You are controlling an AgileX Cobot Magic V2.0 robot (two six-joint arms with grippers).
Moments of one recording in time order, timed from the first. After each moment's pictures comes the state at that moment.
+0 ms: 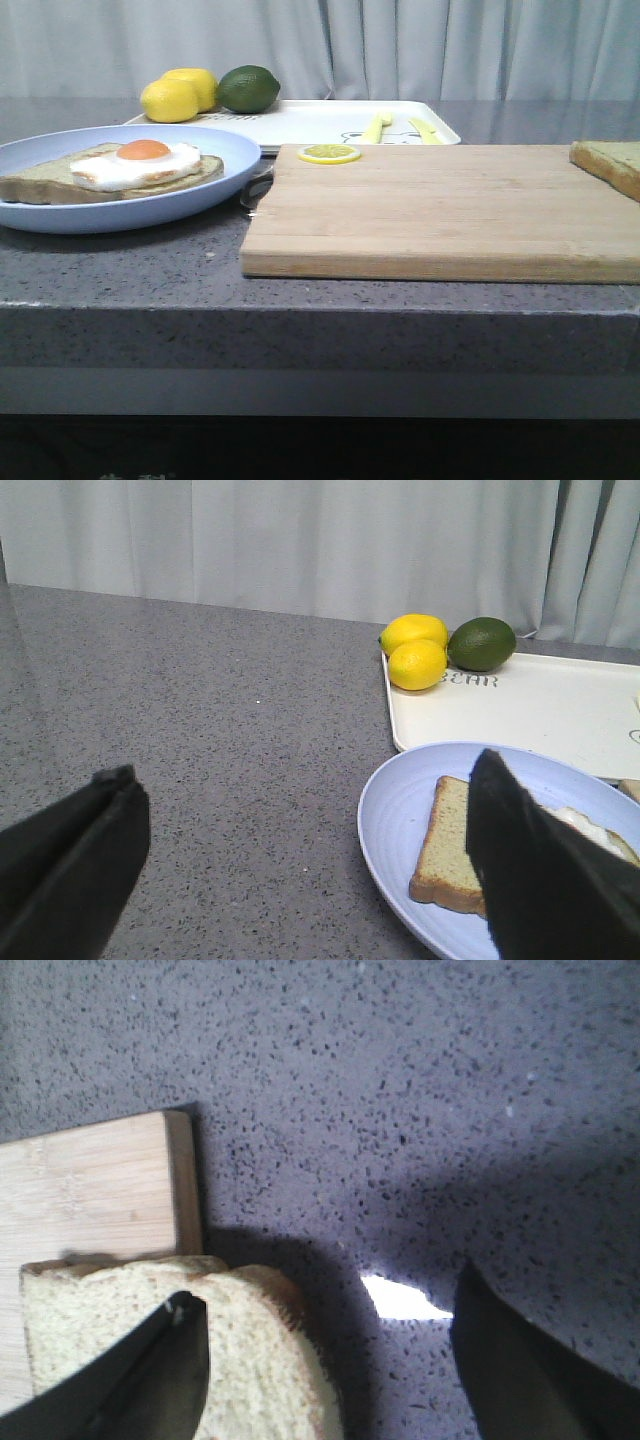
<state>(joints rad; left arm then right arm) -0.01 0.45 -0.45 -0.05 0.21 -0.01 -0.57 1.84 -1.55 0.63 1.22 -0.46</state>
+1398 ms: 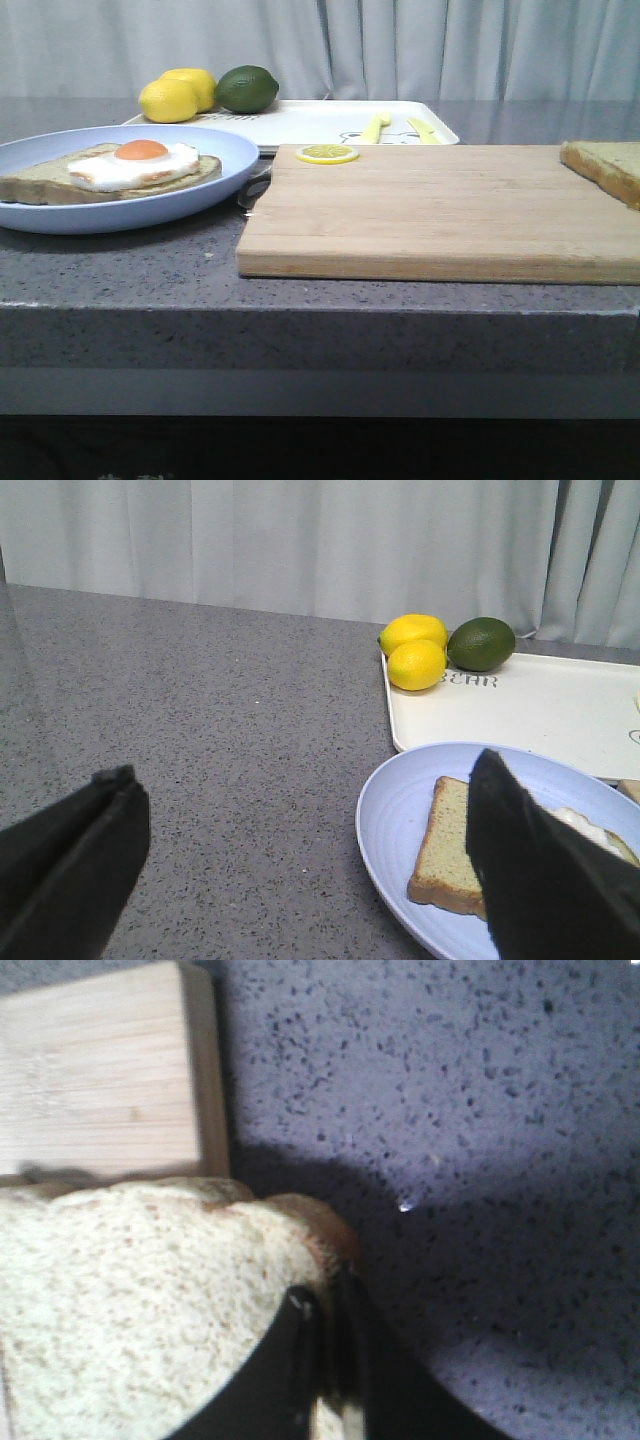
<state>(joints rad) -0.01 0.45 -0.45 -0.05 0.21 -0.01 -0.44 1.78 -1.44 0.53 1.20 -0.41</state>
